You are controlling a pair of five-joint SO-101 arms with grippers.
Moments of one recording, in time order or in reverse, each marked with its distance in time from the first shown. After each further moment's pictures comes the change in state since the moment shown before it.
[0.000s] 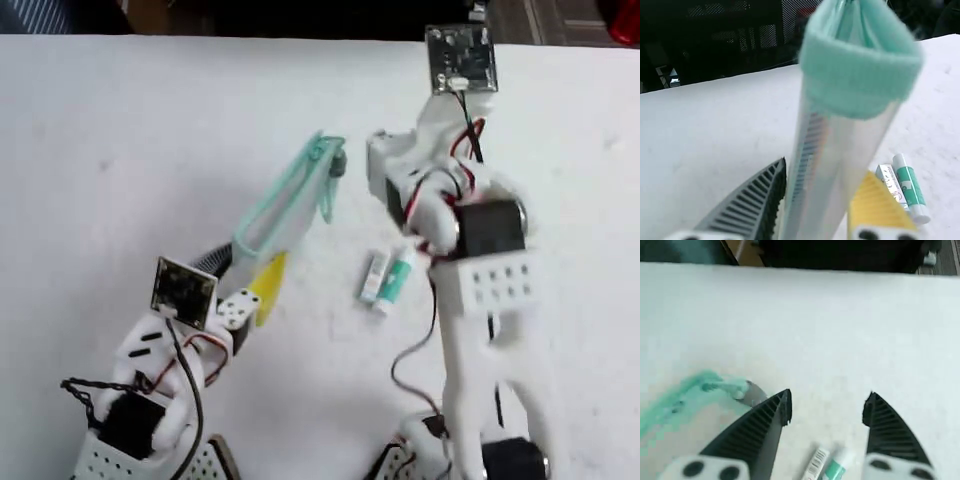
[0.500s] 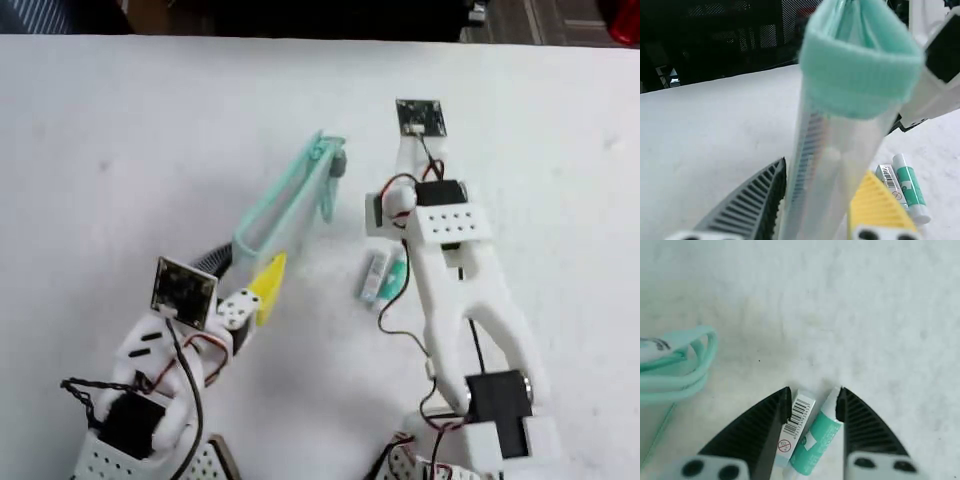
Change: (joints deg) left arm 0.0 0.0 0.0 0.0 0.0; right arm 2.1 18.9 17.9 -11.1 0.0
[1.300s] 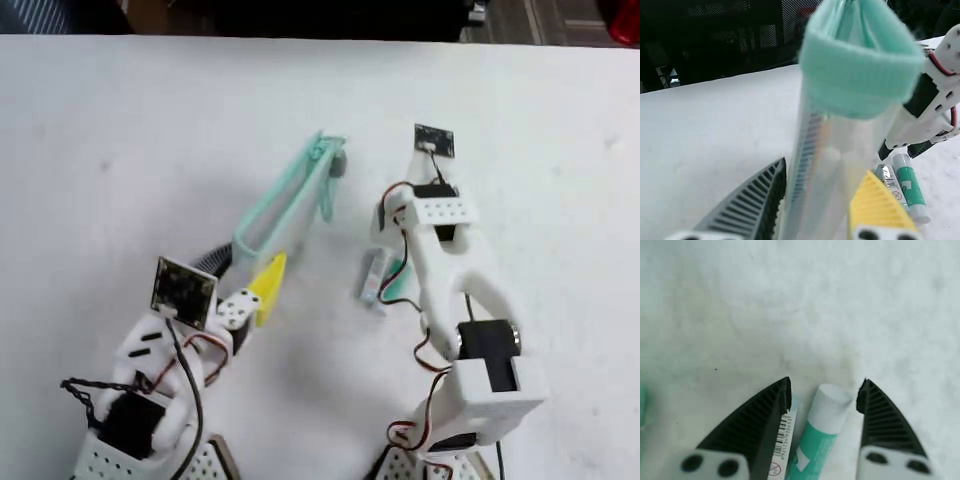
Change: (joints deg) left arm 0.0 0.0 0.0 0.0 0.0; right arm 2.9 13.9 0.3 -7.0 -10.3
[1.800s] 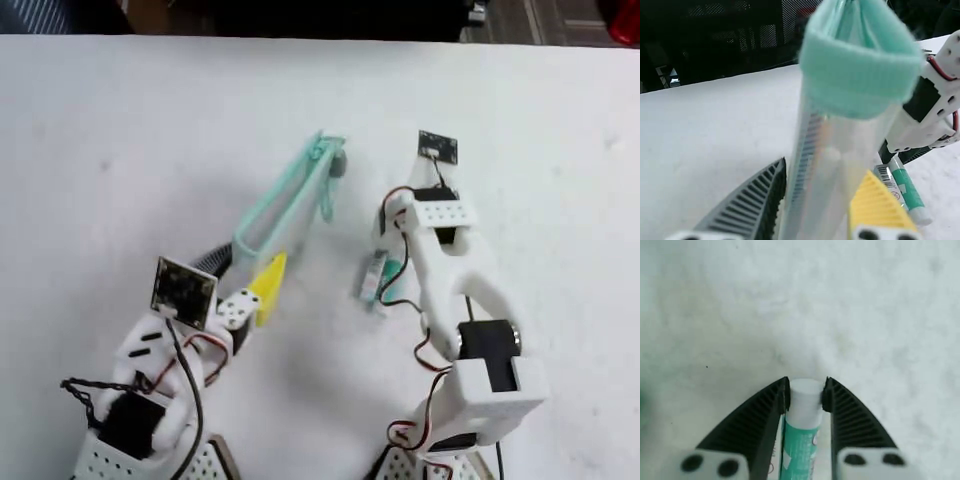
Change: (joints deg) left arm 0.0 0.0 0.0 0.0 0.0; right arm 0.2 0.0 1.3 0.0 -1.3
